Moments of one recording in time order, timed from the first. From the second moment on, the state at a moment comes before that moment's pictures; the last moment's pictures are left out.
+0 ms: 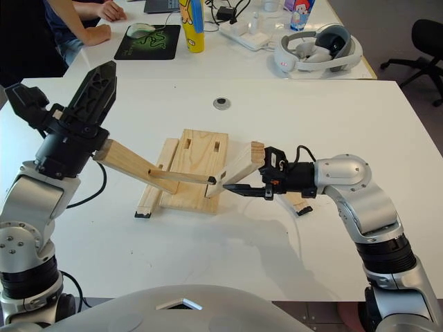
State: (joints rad) left arm -0.07 0.44 0.22 -0.63 -1.59 0.47 0.09; right arm -0.22 -0.75 0.14 -0.39 0.46 0.42 1.12
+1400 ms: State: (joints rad) left arm 0.00 0.35 0.20 -0.67 -1.52 0.39 0.08; right arm -0.41 -0.80 0.26 -0.29 0.44 0.40 1.20
